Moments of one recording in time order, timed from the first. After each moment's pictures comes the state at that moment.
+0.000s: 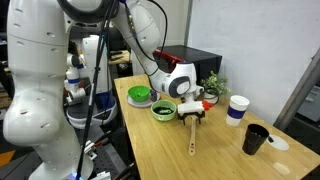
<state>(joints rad) -0.15 0.34 -0.15 -2.28 -0.26 2.79 -0.84</state>
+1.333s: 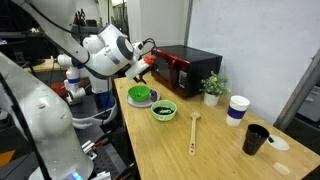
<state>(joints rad) 0.16 -0.43 -0.08 -2.79 -0.99 2.99 -0.12</state>
